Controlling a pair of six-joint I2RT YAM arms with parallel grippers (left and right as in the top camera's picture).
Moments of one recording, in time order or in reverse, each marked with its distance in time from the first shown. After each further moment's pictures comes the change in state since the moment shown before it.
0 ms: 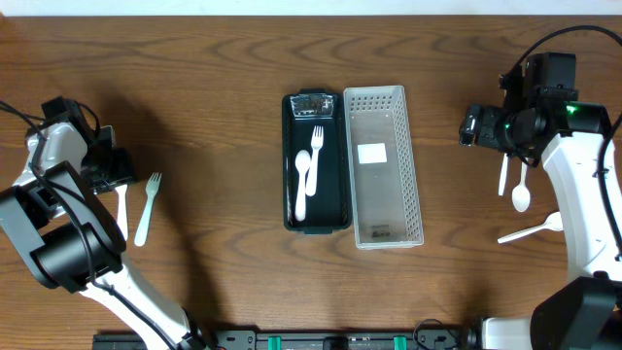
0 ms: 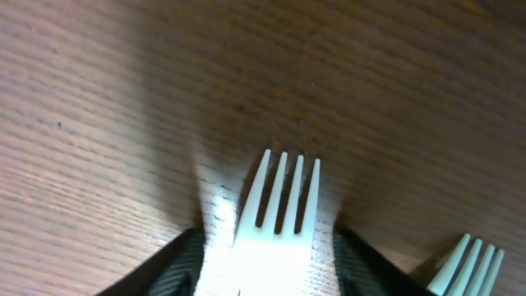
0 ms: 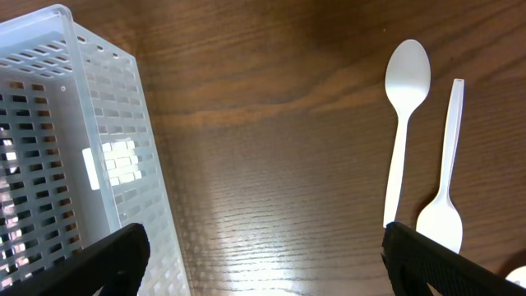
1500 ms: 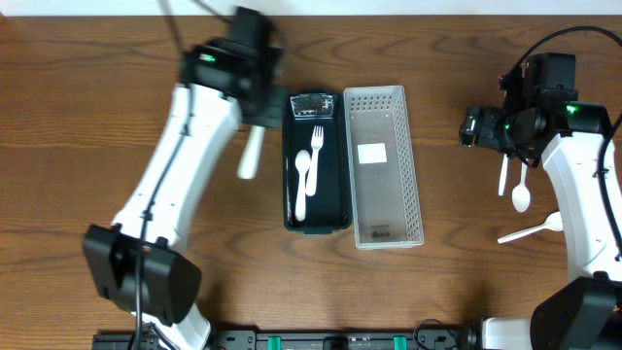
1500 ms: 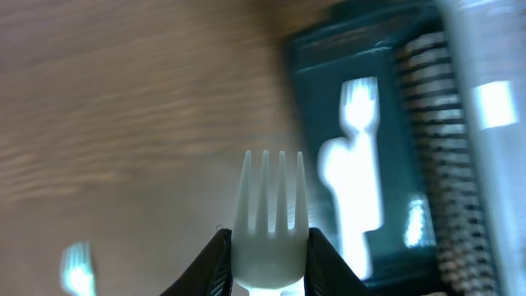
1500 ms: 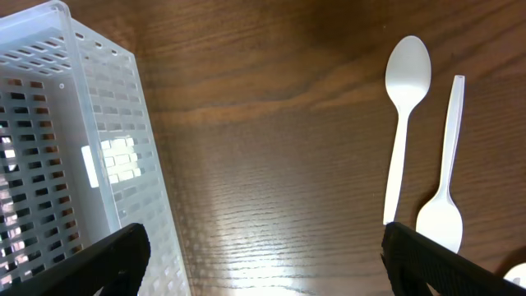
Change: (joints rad) left arm -0.879 -0.248 0.390 -0.318 -0.017 -0.261; right arm 0.000 0.000 0.000 -0.009 0.000 0.000
